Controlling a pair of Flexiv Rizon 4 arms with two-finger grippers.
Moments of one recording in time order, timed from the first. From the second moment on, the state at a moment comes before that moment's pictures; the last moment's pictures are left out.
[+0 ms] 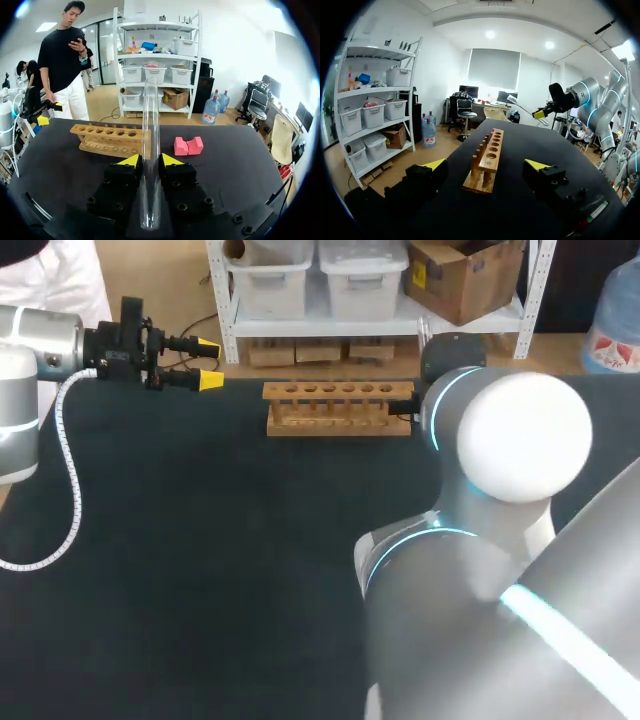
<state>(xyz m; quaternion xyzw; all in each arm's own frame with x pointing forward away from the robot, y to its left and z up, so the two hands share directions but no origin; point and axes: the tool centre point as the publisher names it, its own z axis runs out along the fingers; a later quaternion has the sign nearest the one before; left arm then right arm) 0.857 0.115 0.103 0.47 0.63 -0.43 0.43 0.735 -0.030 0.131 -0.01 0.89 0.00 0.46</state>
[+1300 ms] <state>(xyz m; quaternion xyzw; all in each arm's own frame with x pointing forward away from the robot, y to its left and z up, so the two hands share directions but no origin) 0.857 0.115 0.103 0.47 0.63 -0.43 0.43 0.780 0.017 0.079 -0.05 0.90 0.04 0.42</state>
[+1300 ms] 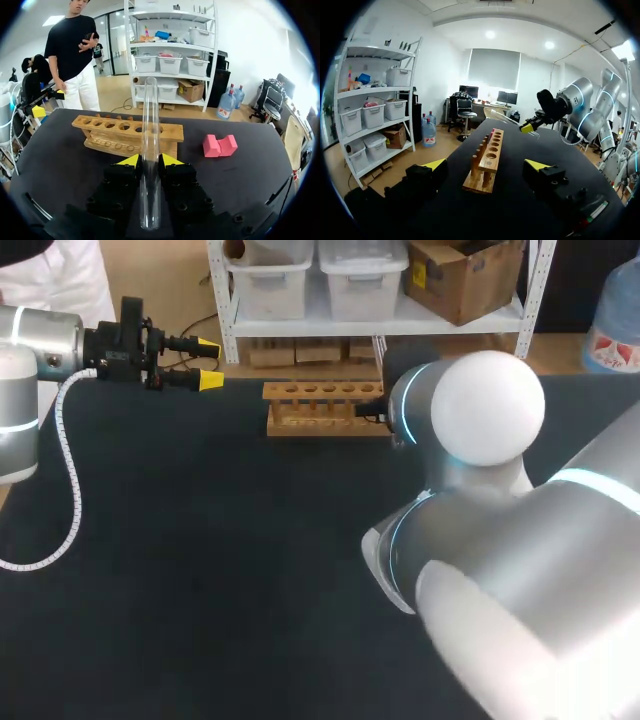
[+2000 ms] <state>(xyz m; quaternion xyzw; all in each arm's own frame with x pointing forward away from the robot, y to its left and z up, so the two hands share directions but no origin) 0.857 0.115 0.103 0.47 0.63 -0.43 0.43 0.794 0.028 0.049 -0.05 0.92 0.07 0.39</state>
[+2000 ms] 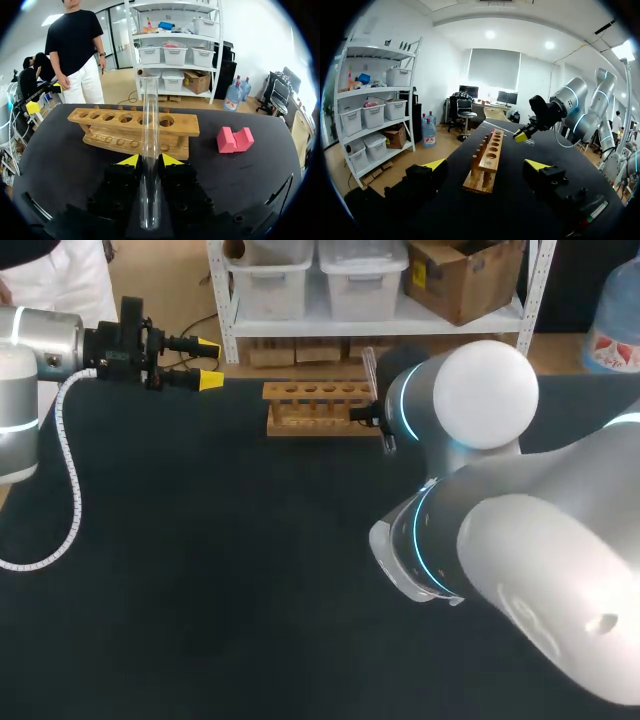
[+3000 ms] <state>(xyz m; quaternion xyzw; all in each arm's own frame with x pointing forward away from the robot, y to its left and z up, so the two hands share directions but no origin) 0.857 0.115 0.103 0.47 0.63 -0.43 0.43 0.801 0.031 0.030 -0.07 0.93 0.09 0.34</state>
